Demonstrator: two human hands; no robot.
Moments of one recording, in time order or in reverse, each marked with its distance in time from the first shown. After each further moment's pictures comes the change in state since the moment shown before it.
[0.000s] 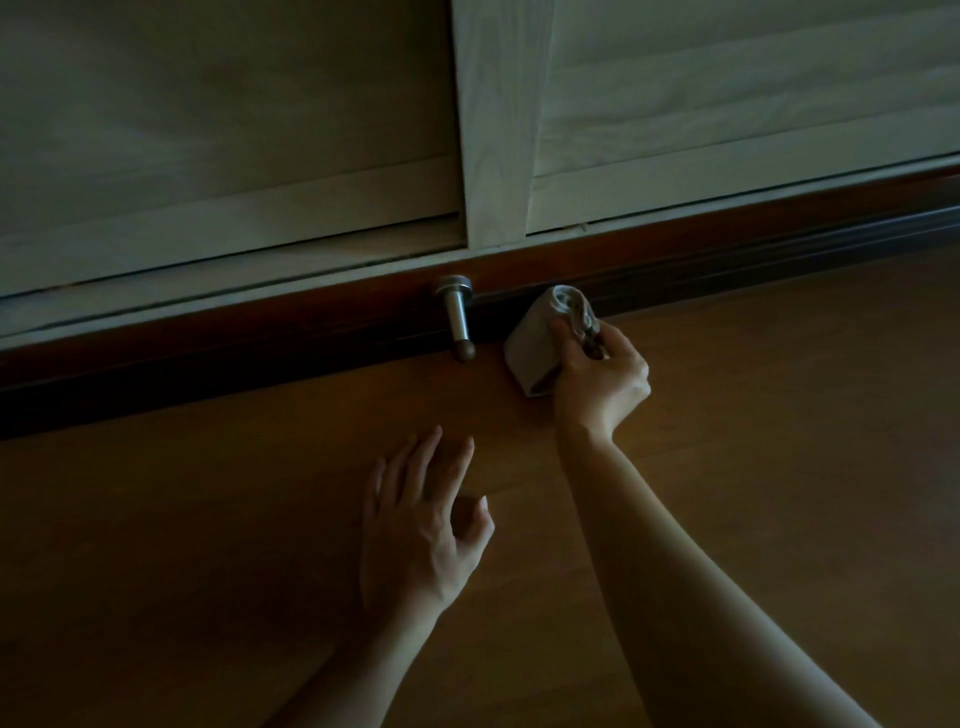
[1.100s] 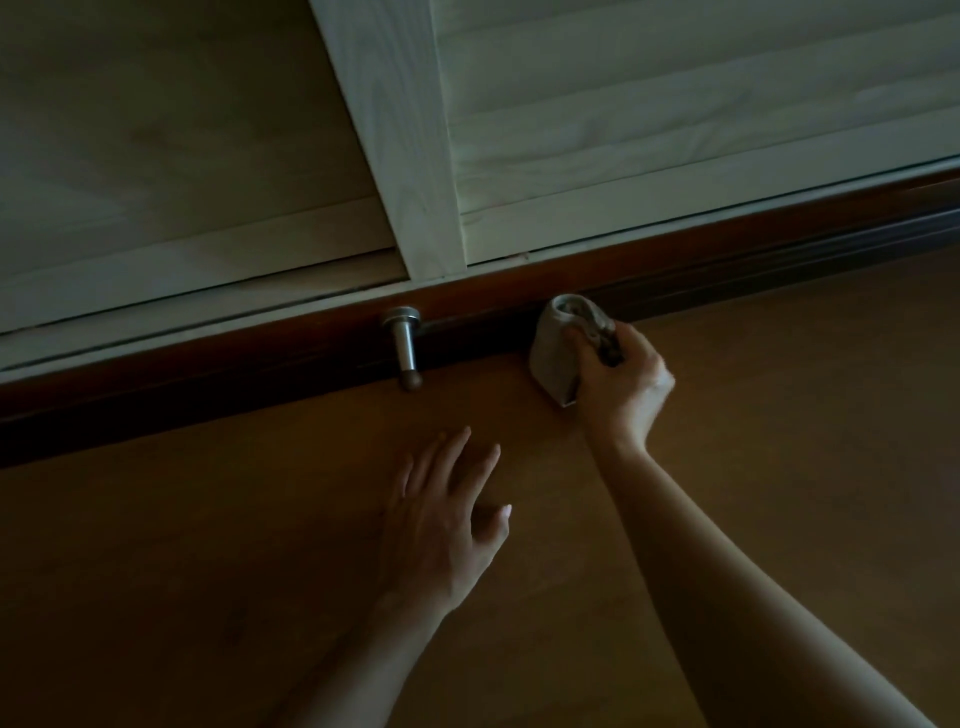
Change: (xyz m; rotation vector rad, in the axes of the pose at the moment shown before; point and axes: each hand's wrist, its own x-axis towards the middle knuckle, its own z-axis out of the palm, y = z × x) left_hand 0.032 0.048 0.008 0.001 -0.116 0.127; right_hand 0.060 0.005 -0.051 -0.193 -0.105 -0.274
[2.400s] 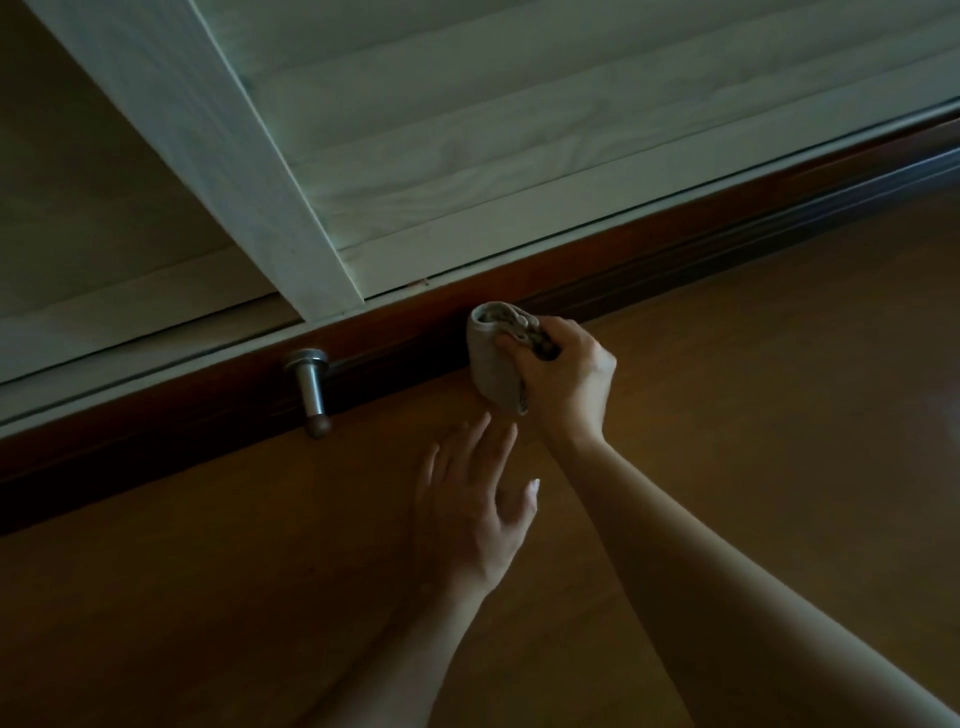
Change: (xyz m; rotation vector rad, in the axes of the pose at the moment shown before) left_hand 0.056 0.077 0.032 -0.165 0.136 0.039; right_hand 0.027 0.002 -0.023 0.058 -0.078 -0.097
